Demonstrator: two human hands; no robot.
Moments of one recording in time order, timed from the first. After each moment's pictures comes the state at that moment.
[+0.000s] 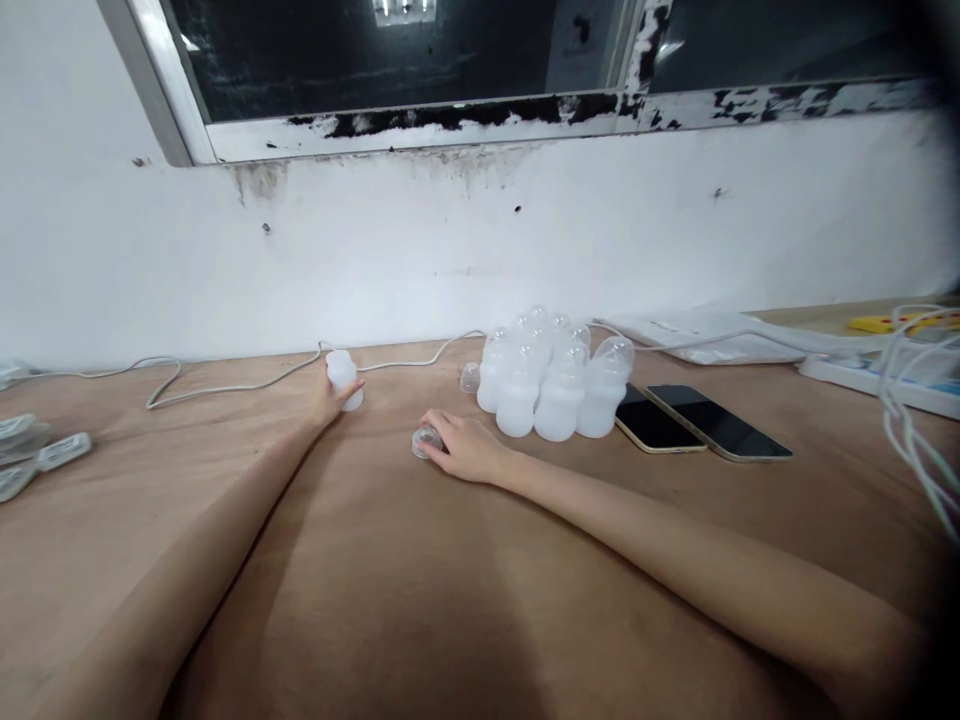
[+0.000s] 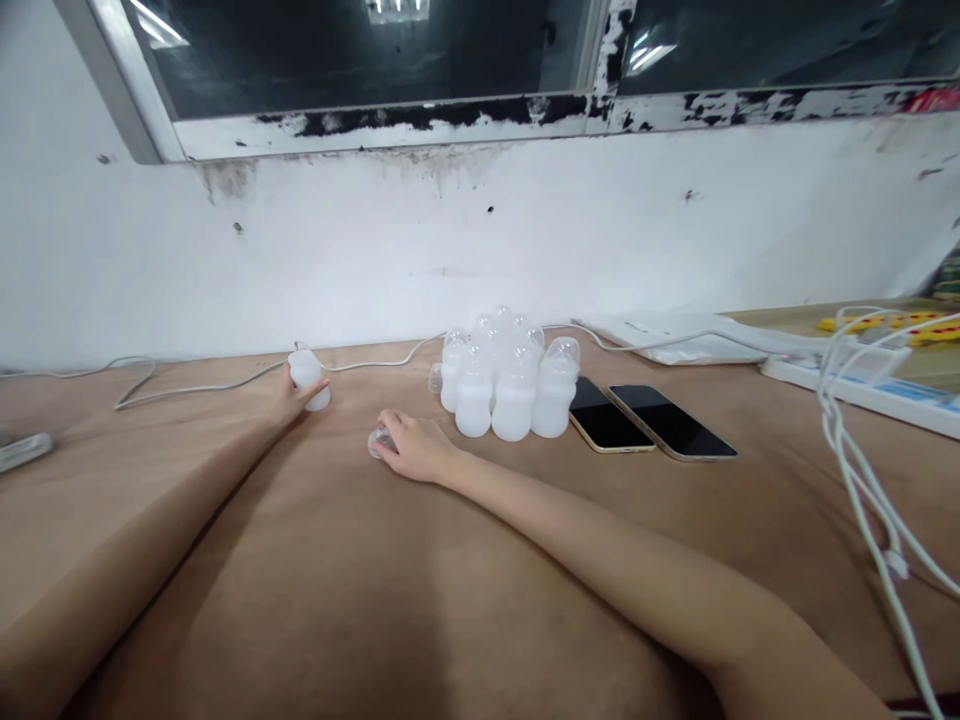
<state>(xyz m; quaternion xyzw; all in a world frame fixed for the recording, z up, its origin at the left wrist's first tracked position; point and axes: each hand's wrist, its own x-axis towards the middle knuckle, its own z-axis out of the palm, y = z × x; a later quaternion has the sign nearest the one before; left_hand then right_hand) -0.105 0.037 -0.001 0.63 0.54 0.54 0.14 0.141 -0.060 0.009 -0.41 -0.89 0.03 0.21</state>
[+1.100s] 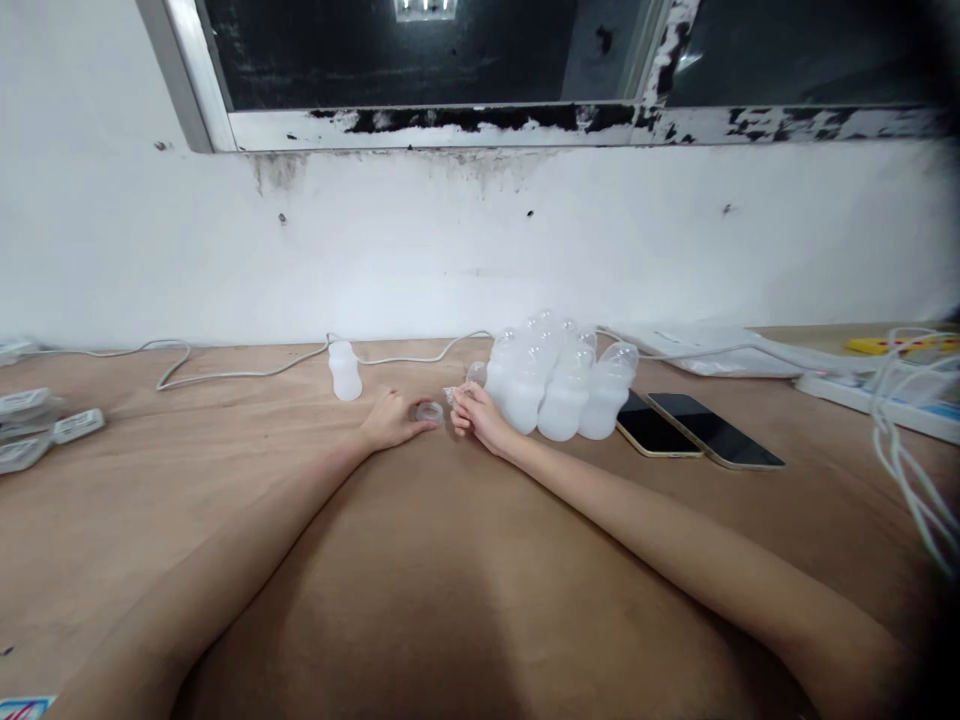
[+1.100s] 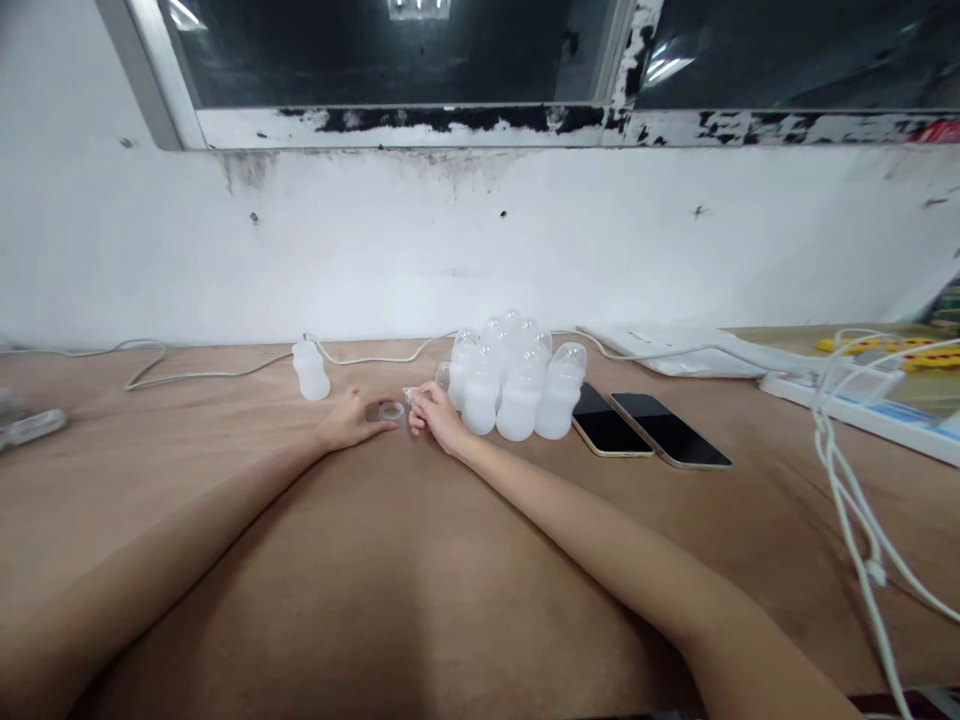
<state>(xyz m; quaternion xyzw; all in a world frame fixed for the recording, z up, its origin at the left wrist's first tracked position) -0.031 -0.016 0.005 0.87 0.43 0.24 0.02 0.144 -0.018 -0.011 -0.37 -0.67 0.46 0.46</state>
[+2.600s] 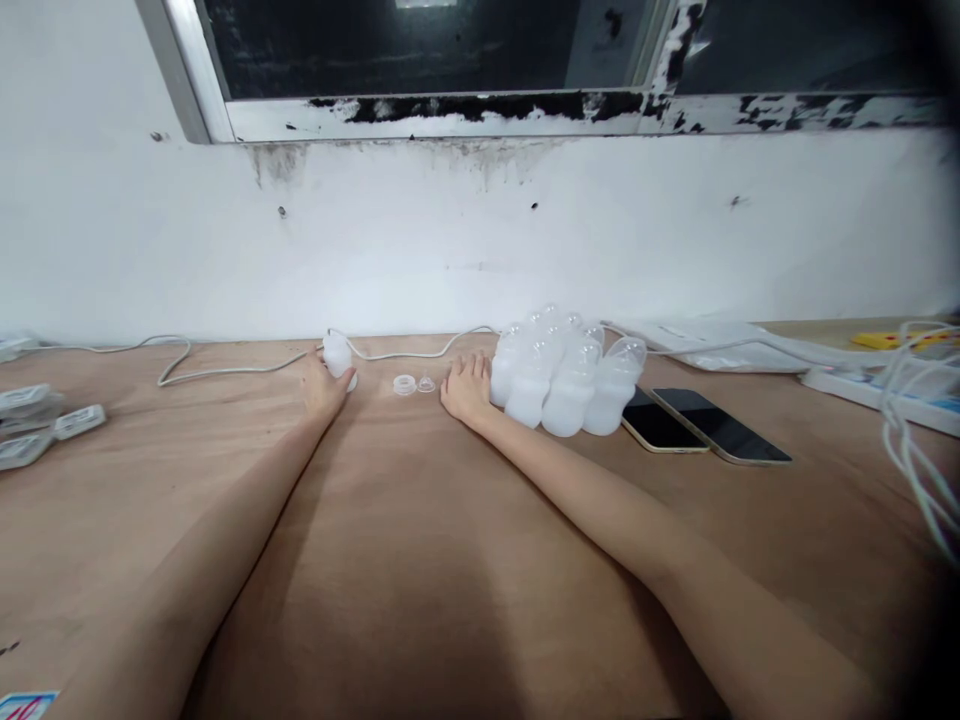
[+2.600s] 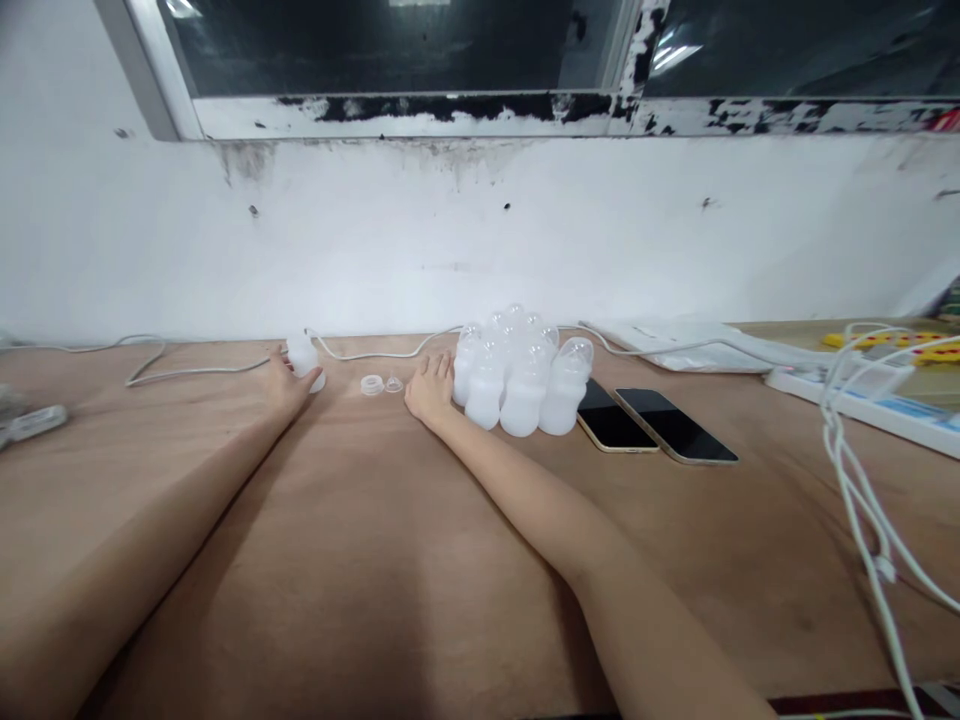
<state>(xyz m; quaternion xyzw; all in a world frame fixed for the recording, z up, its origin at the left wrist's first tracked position) -0.115 0.028 -0.005 0.55 0.67 0.49 -0.06 0.120 0.029 -0.013 -0.63 -0.72 -0.18 0.23</state>
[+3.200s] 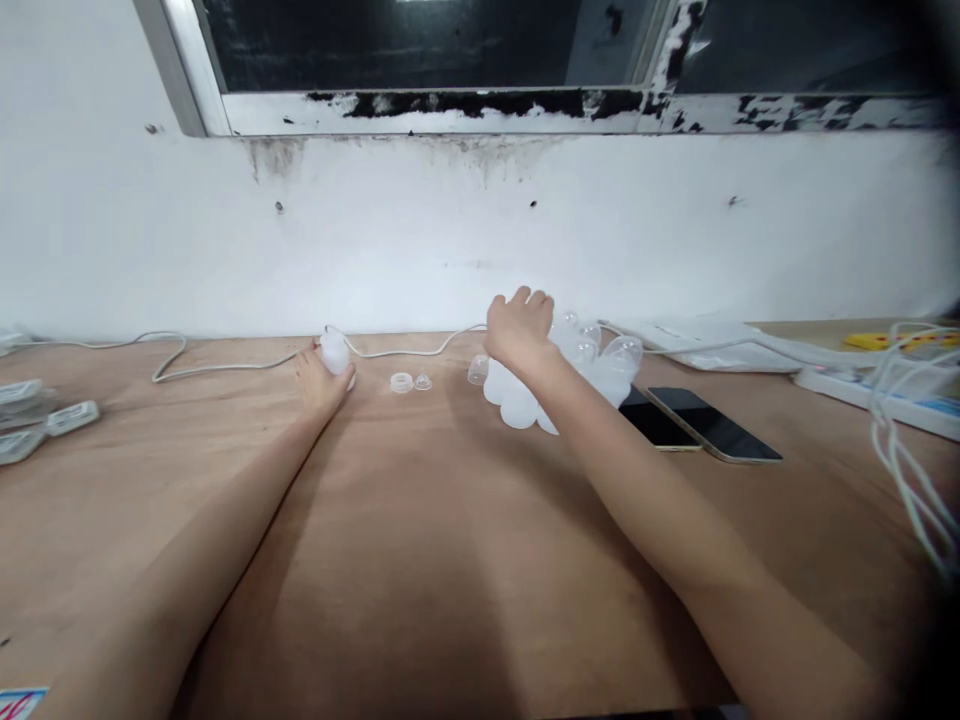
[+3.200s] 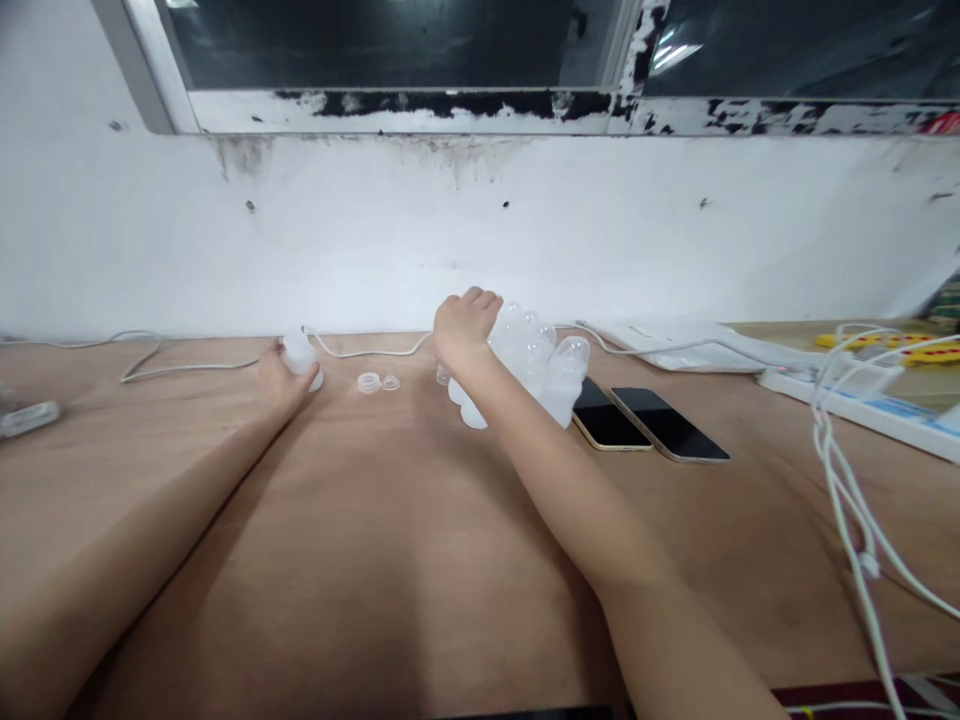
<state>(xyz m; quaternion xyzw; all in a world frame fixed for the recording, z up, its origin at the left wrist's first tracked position) -0.106 0.020 0.001 0.54 0.66 0.52 -0.10 0.153 -0.008 0.113 -0.68 -0.67 -0.21 0.24</state>
